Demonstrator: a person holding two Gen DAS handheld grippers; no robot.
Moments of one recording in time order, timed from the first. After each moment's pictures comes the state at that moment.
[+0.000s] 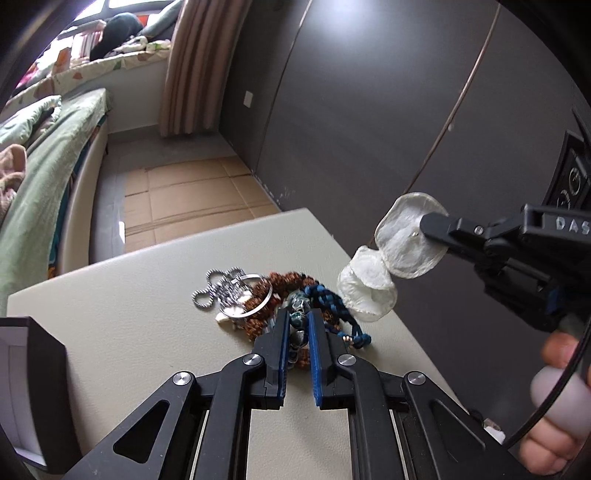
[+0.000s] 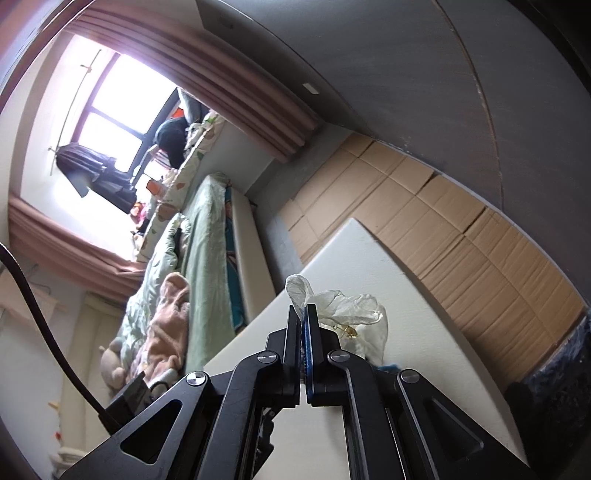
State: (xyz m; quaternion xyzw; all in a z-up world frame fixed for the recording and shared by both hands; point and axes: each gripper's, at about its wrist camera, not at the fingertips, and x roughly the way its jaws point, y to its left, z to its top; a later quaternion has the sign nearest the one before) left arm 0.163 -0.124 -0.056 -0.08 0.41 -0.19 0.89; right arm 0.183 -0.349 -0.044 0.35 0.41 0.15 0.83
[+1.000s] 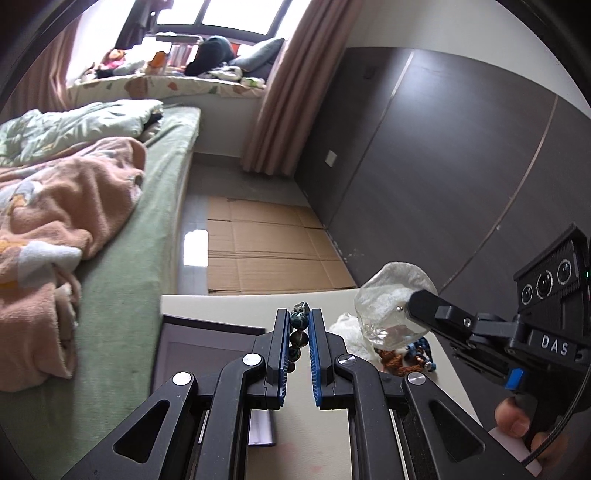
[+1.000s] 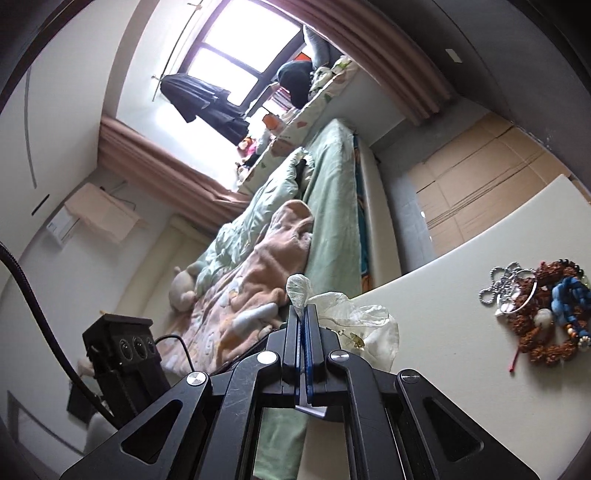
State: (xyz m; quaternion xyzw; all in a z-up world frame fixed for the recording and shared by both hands) left arm 0.105 0.049 -0.005 -0.16 0.34 -0.07 0.92; right arm 0.167 -0.169 -0.029 0.30 0.38 0.38 0.79
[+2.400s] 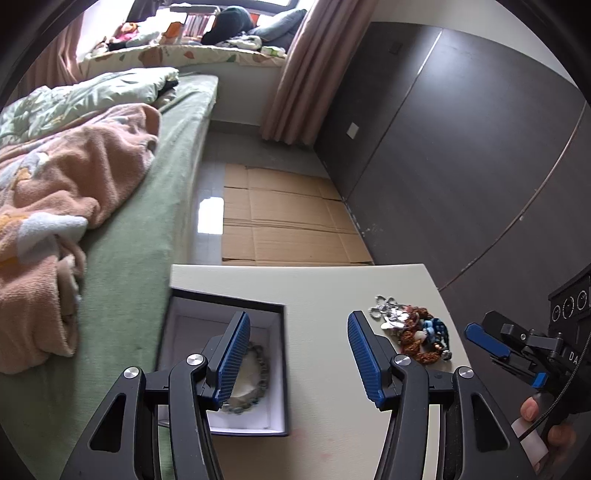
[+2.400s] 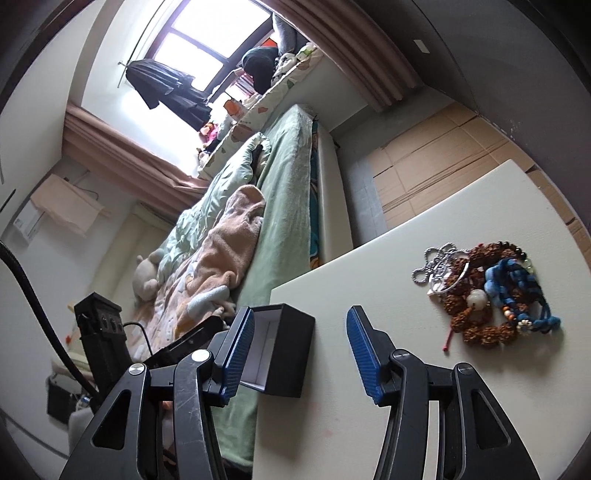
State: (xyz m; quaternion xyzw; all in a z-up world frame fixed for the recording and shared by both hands) left arm 0.128 0.044 -0.022 -0.17 0.41 -0.05 0.90; right arm 0.163 -0.214 -0.043 0.27 0.43 0.31 0.80
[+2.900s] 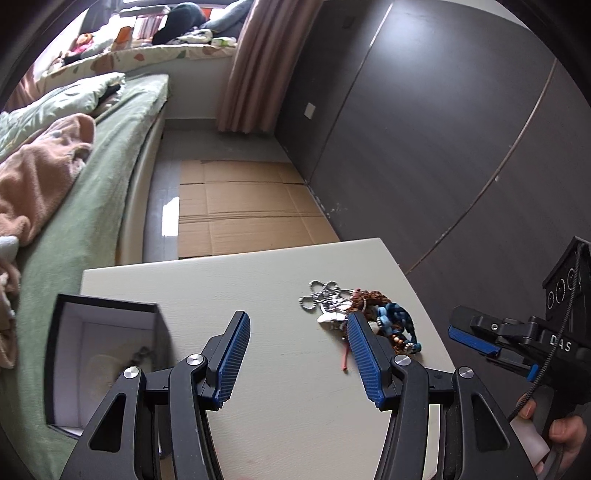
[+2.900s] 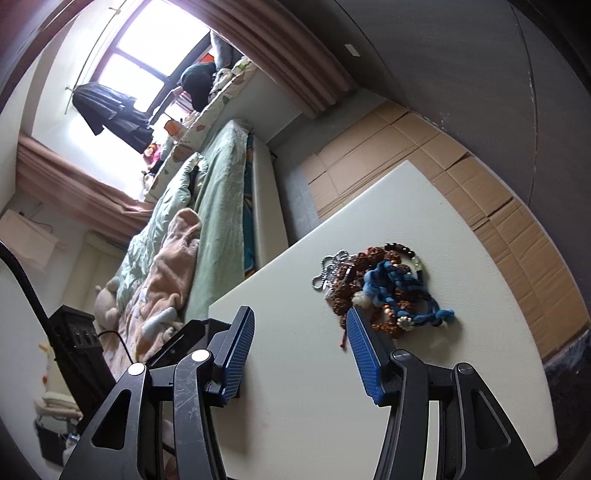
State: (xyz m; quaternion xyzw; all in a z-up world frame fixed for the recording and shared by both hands) left arm 0.156 -0.044 -0.039 -0.12 0.42 -0.11 0.89; right arm 0.167 -0.285 -0.055 0.28 0.46 0.20 0.82
